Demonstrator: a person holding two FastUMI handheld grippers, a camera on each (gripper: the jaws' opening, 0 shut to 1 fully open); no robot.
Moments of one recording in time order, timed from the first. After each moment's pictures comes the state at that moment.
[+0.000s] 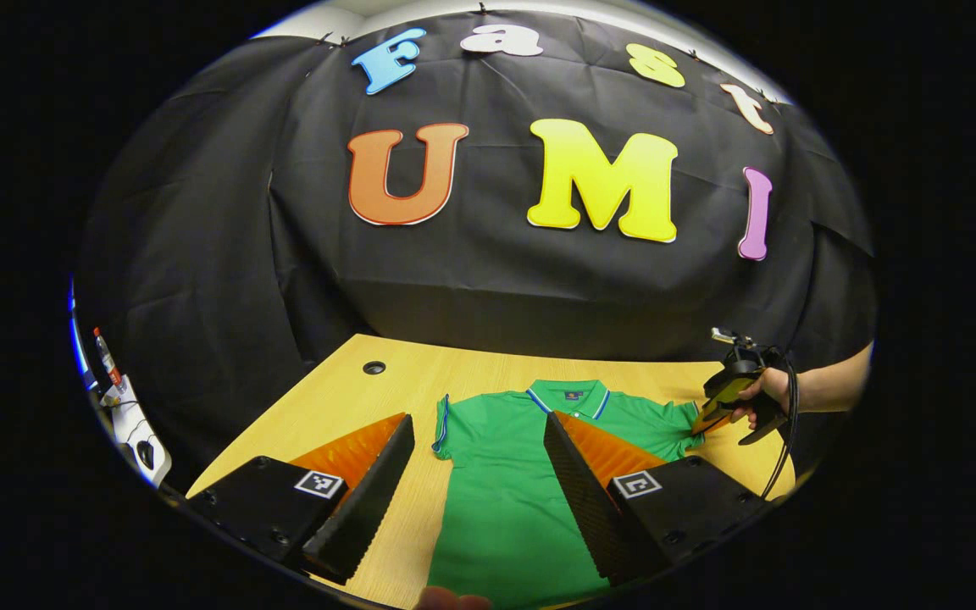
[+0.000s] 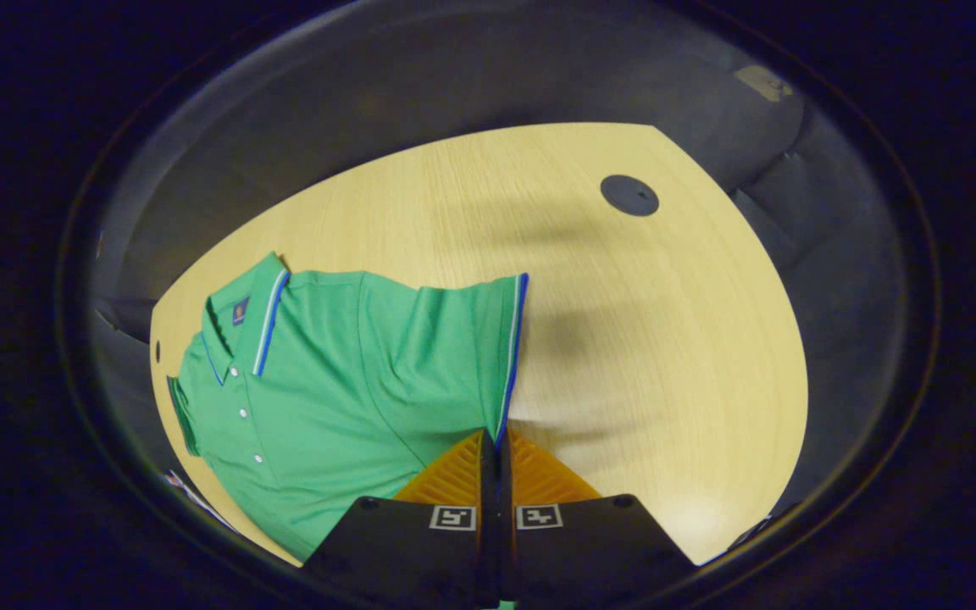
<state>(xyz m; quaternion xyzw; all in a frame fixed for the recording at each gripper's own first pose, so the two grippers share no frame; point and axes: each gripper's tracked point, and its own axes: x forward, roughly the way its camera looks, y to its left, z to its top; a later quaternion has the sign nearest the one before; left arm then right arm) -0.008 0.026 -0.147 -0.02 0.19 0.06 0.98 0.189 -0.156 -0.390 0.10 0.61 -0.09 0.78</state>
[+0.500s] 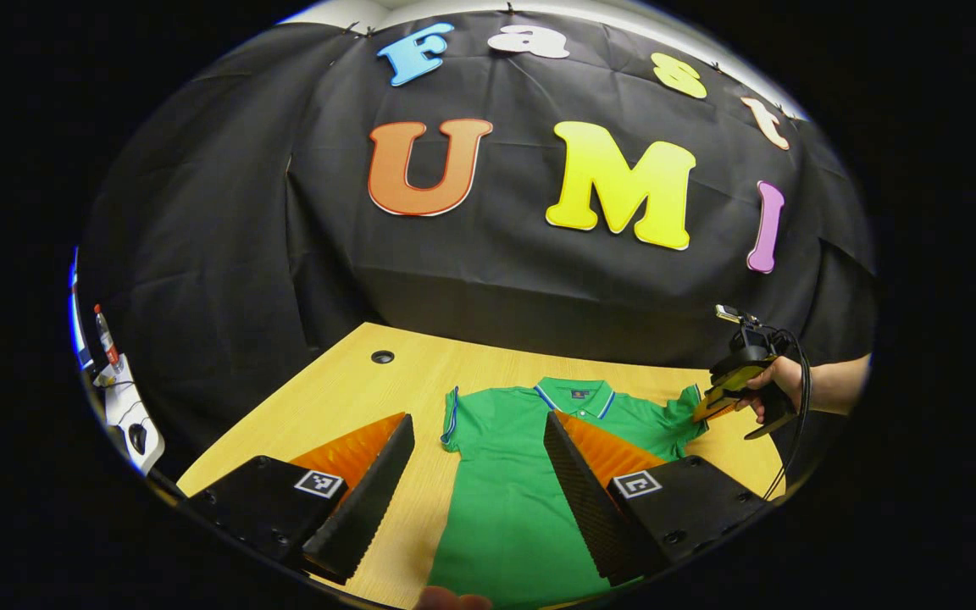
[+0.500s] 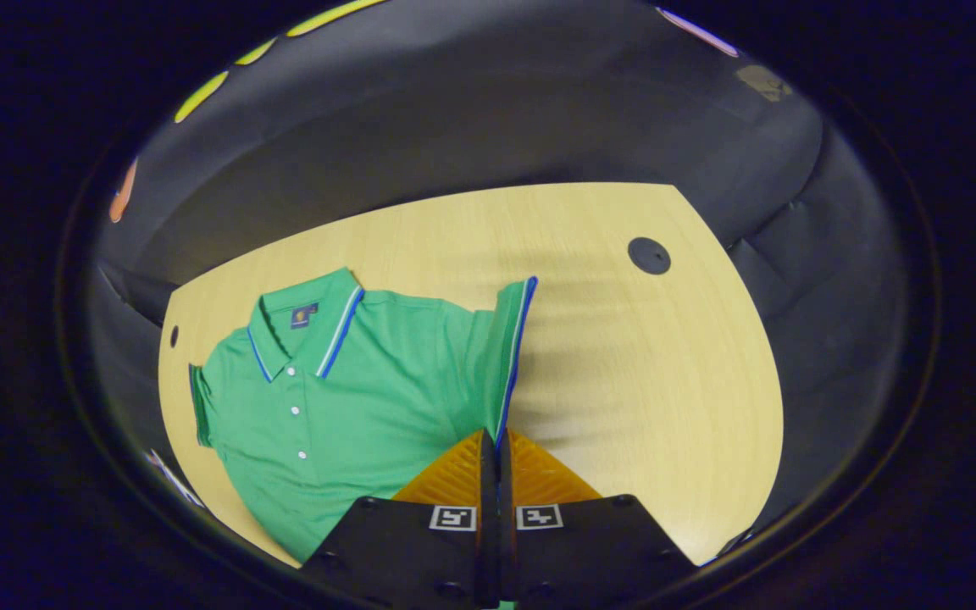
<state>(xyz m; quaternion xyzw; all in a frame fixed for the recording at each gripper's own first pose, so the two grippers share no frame) -0.021 0.047 -0.154 -0.05 0.19 0.07 0.98 0.194 -0.104 -0.340 0.06 0.57 -0.06 0.82</state>
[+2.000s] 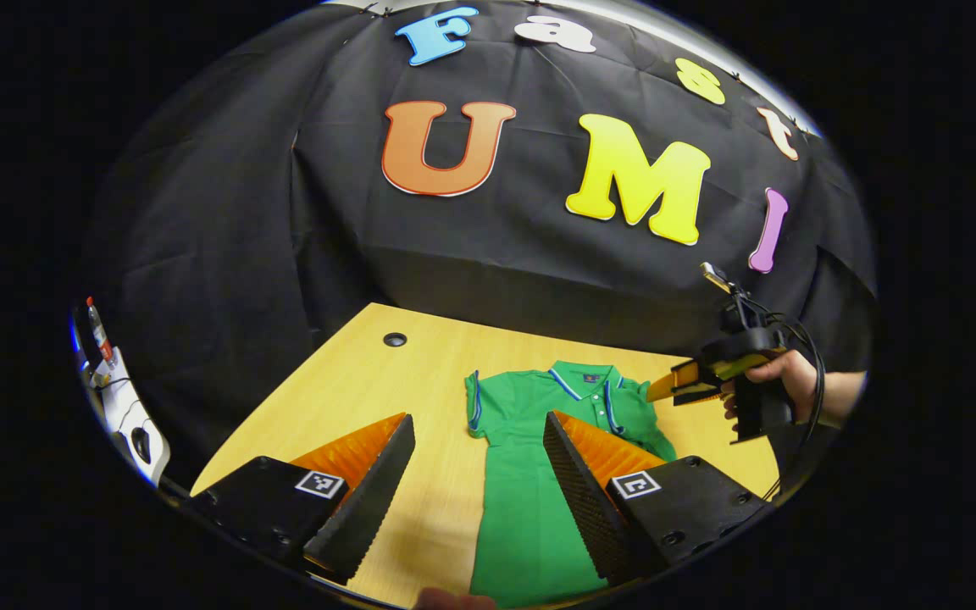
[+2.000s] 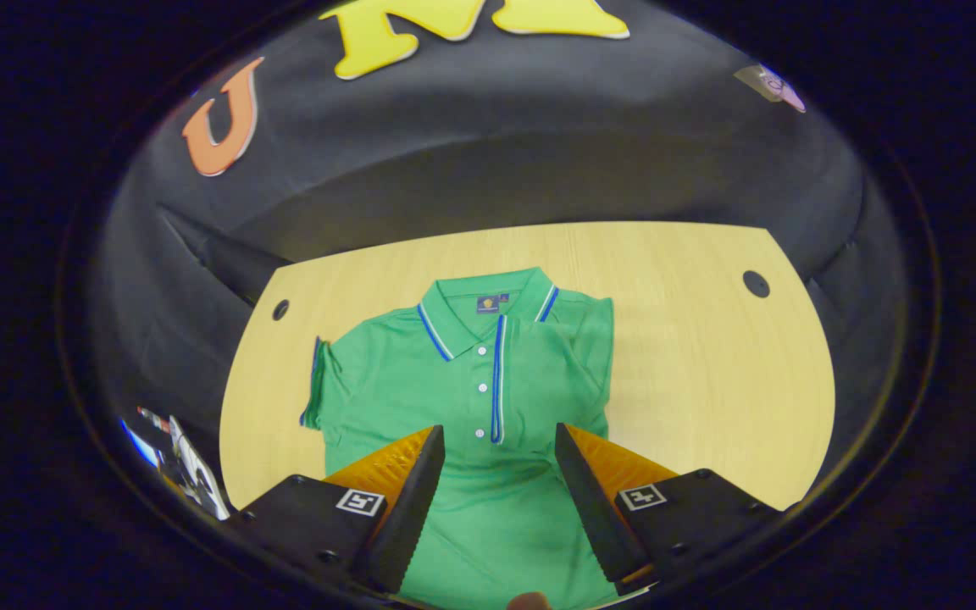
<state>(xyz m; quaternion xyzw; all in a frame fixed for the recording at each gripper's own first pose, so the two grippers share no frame) -0.024 0.088 -0.157 -0.08 0.23 0.03 0.97 0.136 0.042 -0.268 0.07 0.50 0.08 0.86</state>
